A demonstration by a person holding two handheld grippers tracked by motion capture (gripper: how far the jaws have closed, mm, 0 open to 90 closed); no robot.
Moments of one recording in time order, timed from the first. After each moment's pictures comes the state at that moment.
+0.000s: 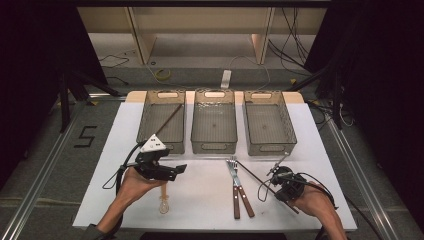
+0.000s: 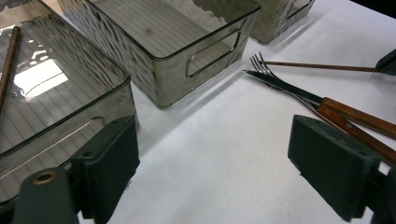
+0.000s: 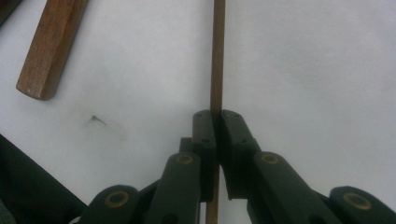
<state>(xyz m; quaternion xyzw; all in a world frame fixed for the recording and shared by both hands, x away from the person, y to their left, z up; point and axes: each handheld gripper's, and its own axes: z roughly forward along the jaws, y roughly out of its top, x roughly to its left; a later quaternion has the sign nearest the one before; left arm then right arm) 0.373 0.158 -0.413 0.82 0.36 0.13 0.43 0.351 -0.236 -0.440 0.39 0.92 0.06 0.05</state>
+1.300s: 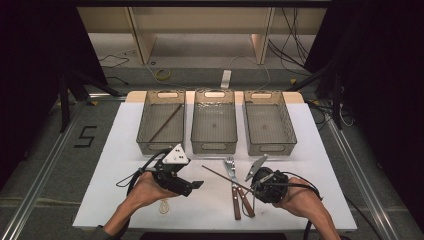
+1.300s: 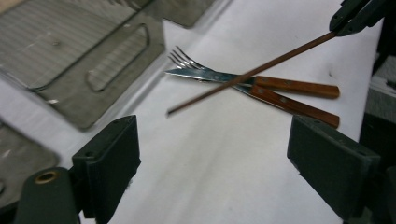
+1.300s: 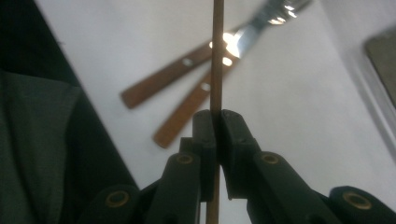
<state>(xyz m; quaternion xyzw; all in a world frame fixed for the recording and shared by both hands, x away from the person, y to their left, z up) 0.352 0.106 -0.409 0.88 0.23 0.09 0.40 0.323 -0.172 -0.390 0.23 0.96 0.12 0.07</state>
